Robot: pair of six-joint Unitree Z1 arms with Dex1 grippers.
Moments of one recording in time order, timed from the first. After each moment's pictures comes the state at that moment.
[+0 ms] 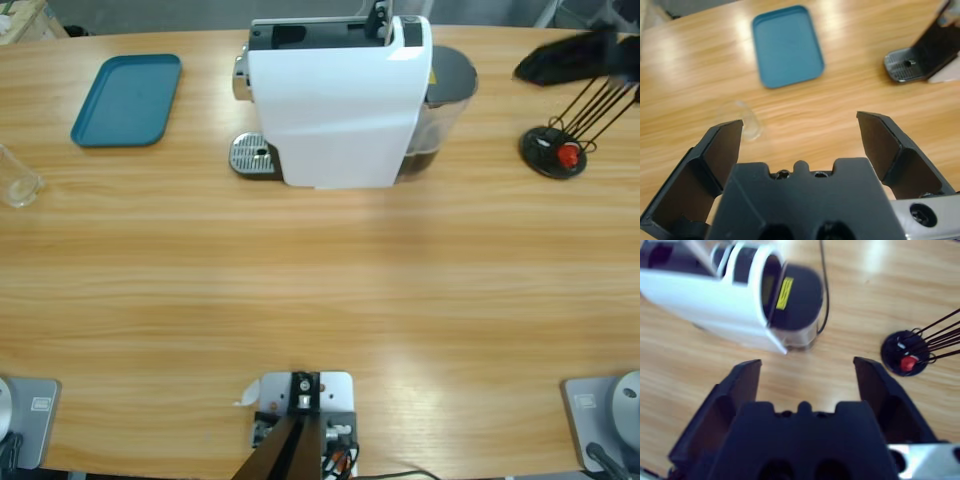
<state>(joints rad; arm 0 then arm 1) -0.38 0.88 -0.88 0.67 0.18 -0.07 0.82 1.32 -1.27 0.83 -0.33 0.49</state>
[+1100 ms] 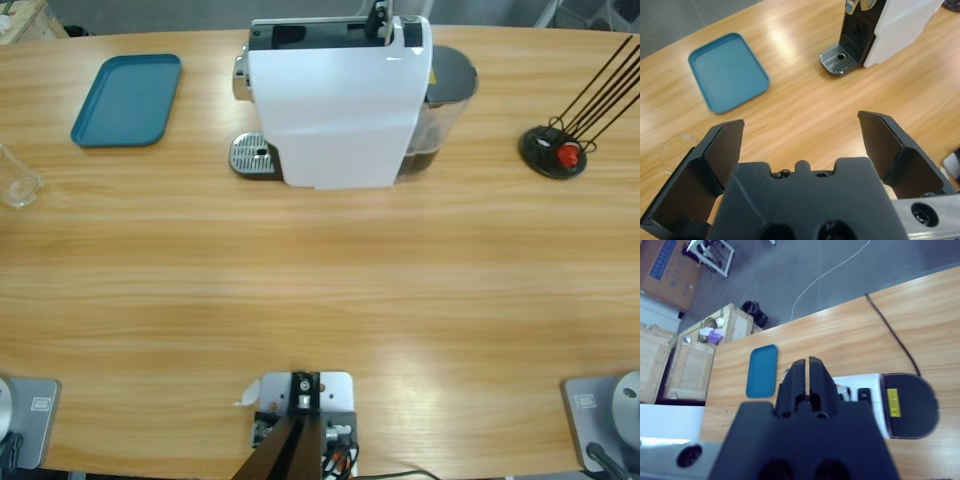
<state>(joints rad) -0.45 0.77 -0.74 0.53 -0.02 0.07 0.80 1.67 -1.77 0.69 -0.31 0.86</state>
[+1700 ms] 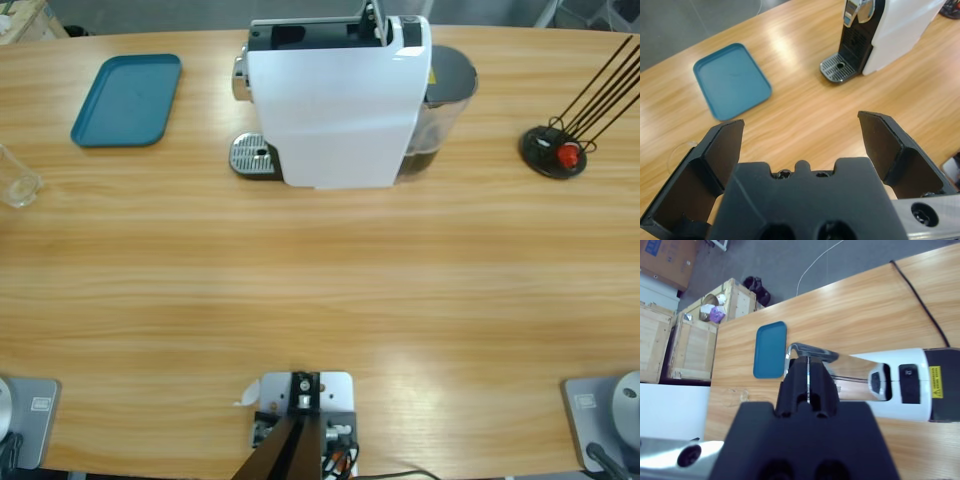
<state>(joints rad) -0.45 0.77 -0.76 0.52 -0.02 0.09 0.89 1.78 -1.91 0.79 -0.28 0.92</state>
